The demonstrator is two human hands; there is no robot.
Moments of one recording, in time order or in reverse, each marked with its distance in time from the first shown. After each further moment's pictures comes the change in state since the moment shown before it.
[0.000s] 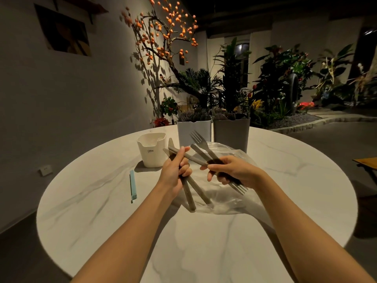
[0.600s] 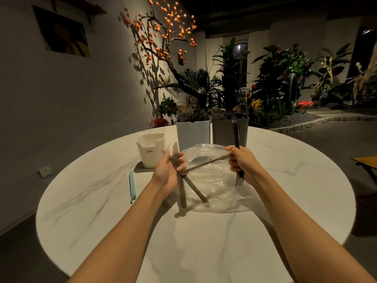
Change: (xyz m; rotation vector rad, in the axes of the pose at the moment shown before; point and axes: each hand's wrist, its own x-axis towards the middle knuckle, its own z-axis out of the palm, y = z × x) left_hand 0.003 0.009 -0.012 -0.061 -0.062 -0.113; right_hand 0.006 0.005 -0.010 0.341 0.570 -0.103
